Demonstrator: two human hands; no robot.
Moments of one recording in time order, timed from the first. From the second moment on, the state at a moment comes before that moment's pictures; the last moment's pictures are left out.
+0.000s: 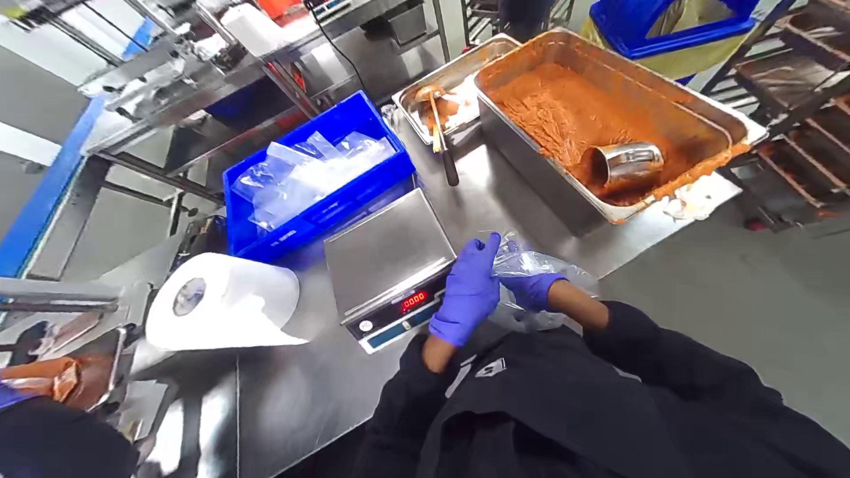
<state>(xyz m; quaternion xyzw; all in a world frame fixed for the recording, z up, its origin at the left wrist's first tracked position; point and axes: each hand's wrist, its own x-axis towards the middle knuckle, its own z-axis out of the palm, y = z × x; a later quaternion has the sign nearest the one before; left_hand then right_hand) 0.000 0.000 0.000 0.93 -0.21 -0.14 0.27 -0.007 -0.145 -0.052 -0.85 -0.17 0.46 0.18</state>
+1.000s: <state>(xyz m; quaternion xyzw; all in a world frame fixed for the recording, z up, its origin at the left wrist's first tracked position) -0.048 0.020 -0.042 0.80 0.02 -0.20 0.56 -0.021 -0.152 0.006 -0.85 -0.33 0.38 0.17</state>
